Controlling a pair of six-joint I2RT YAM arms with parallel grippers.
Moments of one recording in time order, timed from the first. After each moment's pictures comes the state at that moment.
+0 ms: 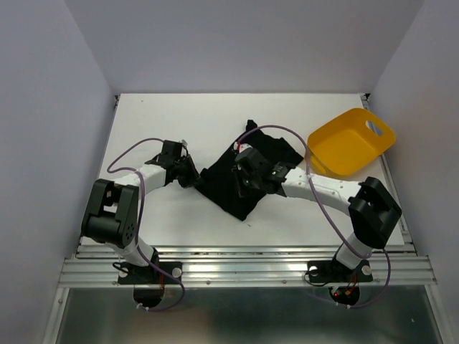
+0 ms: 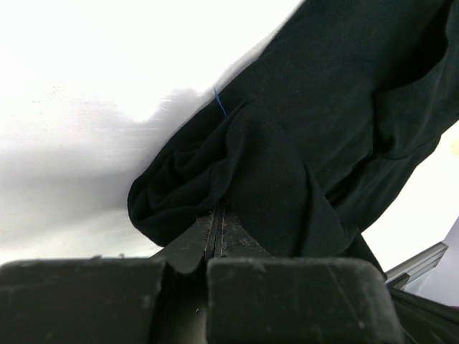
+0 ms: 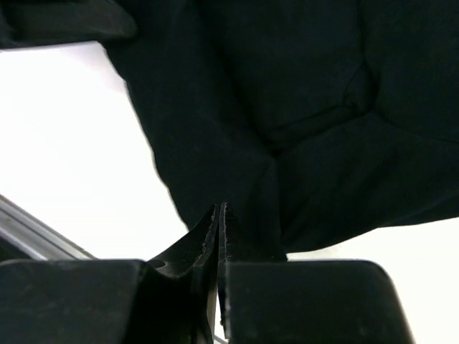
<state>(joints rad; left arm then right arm) -0.26 1.56 0.80 -0.19 0.31 -0.68 0.88 1.62 1.15 -0.37 0.08 0.50</state>
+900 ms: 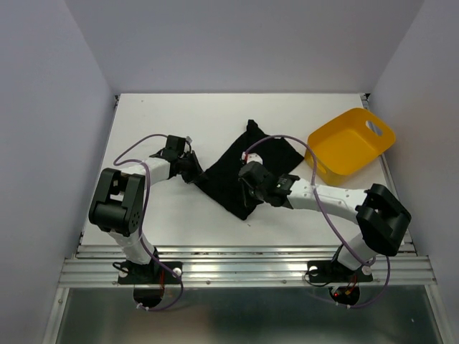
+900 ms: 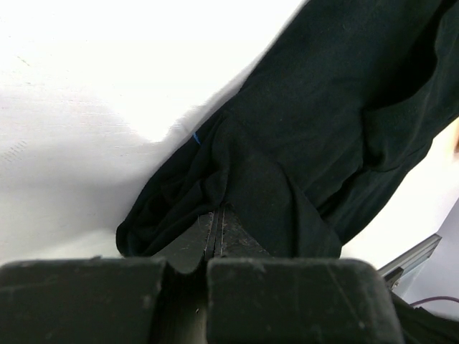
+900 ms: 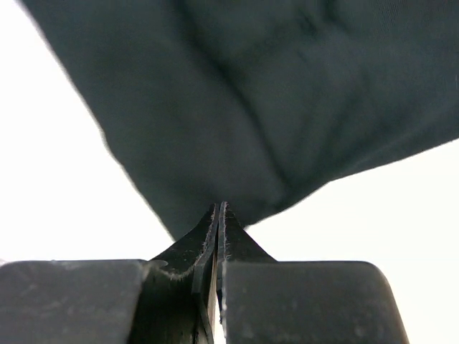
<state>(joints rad) -0.26 1.68 0.89 -0.18 0.36 -0.66 0.92 1.59 0.95 -0.33 0.21 0.59</state>
